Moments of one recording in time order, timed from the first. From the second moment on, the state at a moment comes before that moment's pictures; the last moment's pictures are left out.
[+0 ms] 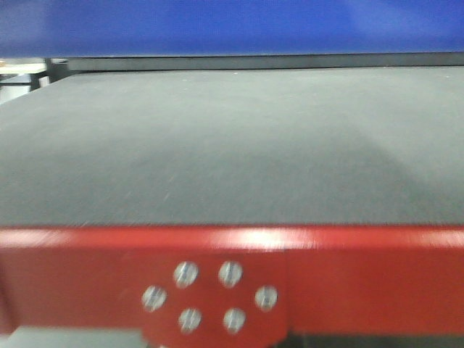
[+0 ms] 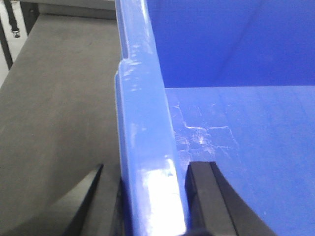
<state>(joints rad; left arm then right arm) 0.06 0.74 -1.28 -0.17 1.00 0.03 0.46 0.92 -1.38 -0.17 0.95 0.25</state>
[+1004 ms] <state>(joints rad) 0.06 0.74 -1.28 -0.17 1.00 0.03 0.46 0.92 -1.38 -0.17 0.95 0.25</state>
